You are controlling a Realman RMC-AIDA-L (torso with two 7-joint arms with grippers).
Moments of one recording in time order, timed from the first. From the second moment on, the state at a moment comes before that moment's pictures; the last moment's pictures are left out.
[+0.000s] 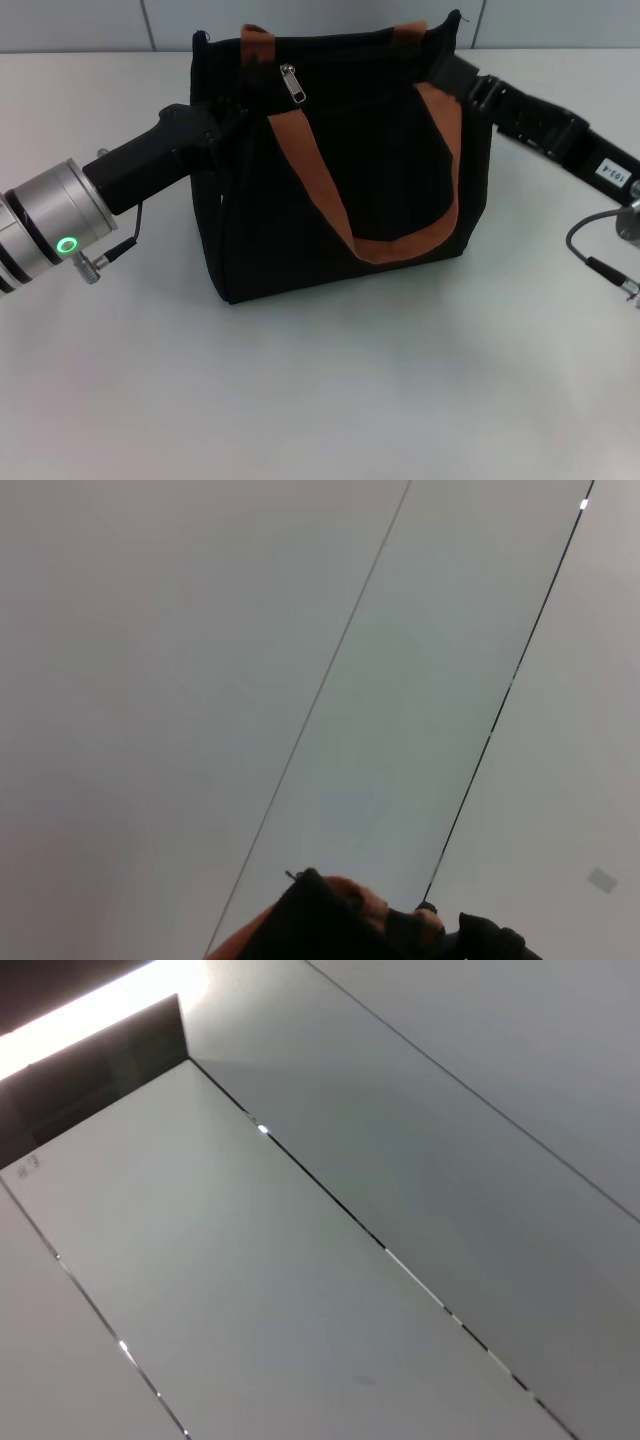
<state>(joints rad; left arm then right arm) -0.59 -2.08 0.65 0.25 1.54 1.47 -1.16 0.61 2.09 -0.33 -0.18 -1.79 -1.87 1.50</state>
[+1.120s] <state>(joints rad) -0.65 -2.08 0.65 0.21 1.54 1.49 -0.99 0.64 2.09 -0.35 -0.10 -1.69 -1.72 0.85</state>
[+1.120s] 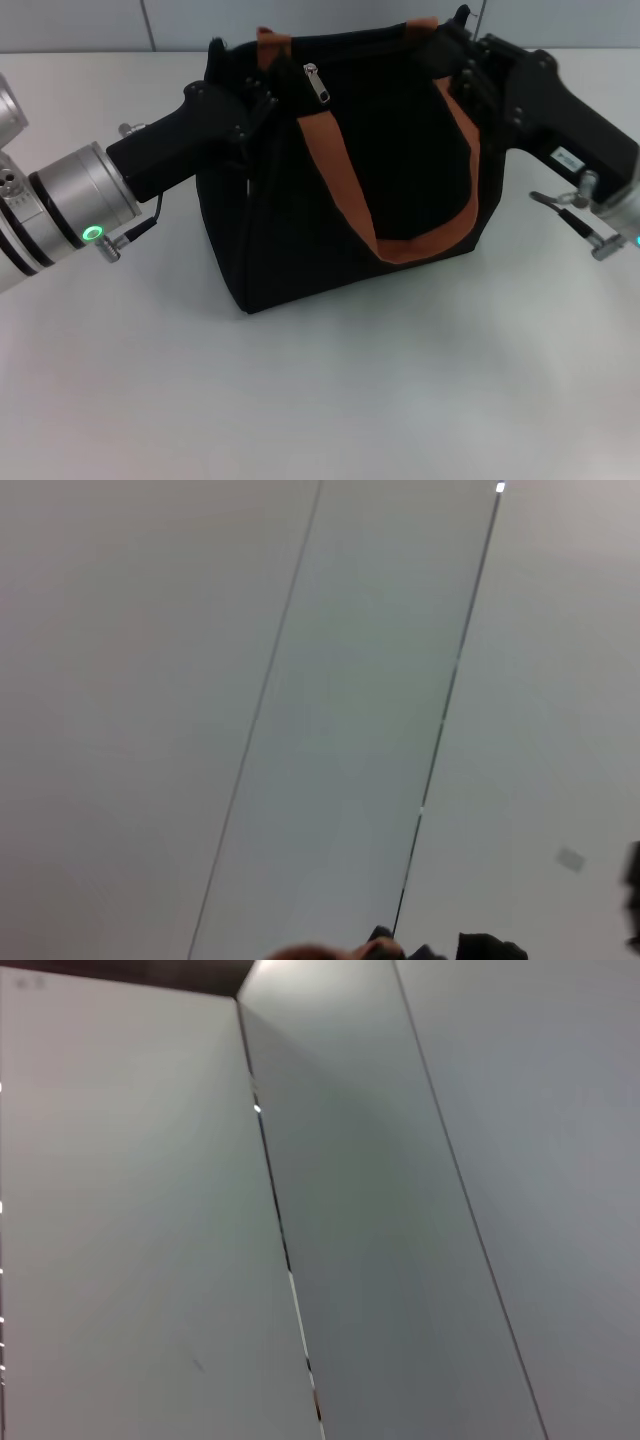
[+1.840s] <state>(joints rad) -0.70 -2.08 0.65 0.21 1.54 1.52 -0.95 0.68 2.09 -0.37 -0.04 -1.70 -1.57 0.90</state>
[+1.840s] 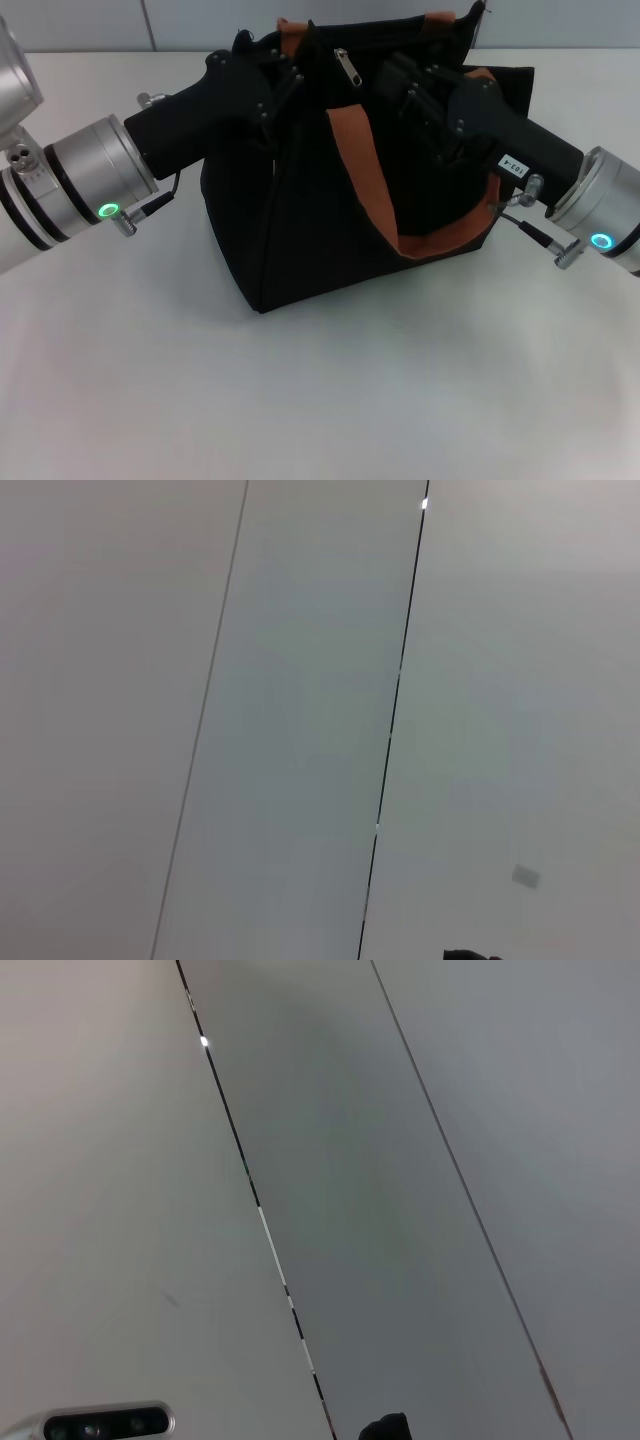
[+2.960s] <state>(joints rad) -0.70 -2.08 0.65 0.20 1.54 1.53 -0.95 0.75 2.09 -0.39 -0.01 -1.76 -1.50 1.05</state>
